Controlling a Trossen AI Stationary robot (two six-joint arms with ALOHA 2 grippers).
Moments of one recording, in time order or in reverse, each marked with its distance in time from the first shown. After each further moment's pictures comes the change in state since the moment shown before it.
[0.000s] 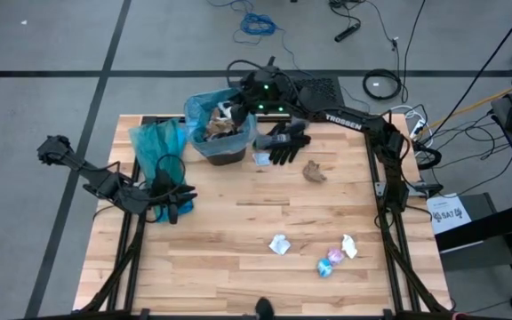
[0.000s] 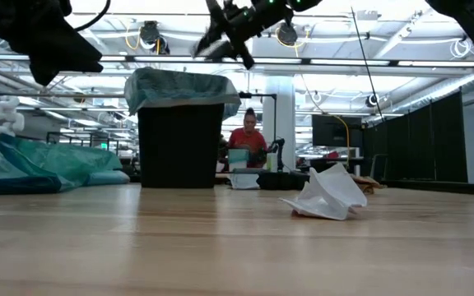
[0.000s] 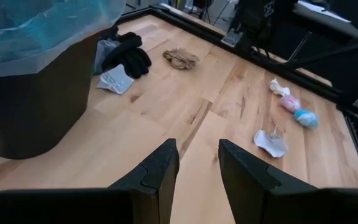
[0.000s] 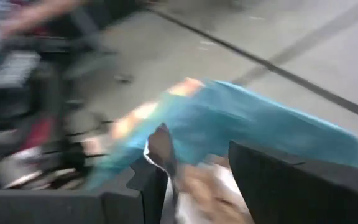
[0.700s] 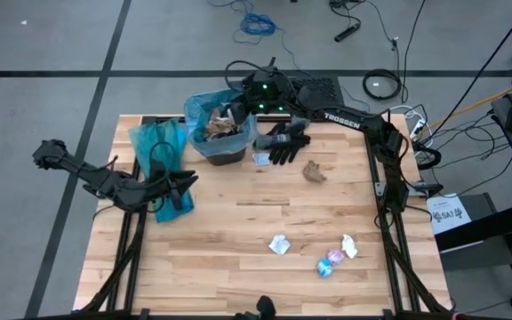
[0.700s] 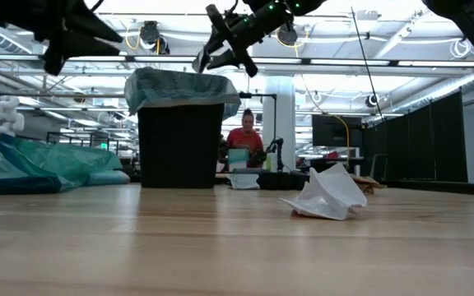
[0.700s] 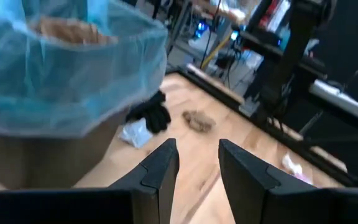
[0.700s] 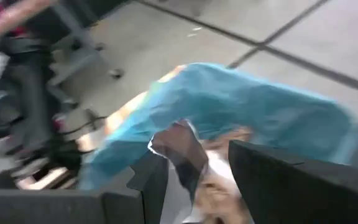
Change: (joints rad) left arm 0.097 0.001 0.000 0.228 -0.149 0.048; right arm -0.016 0.013 0.000 -0.032 -0.026 0.066
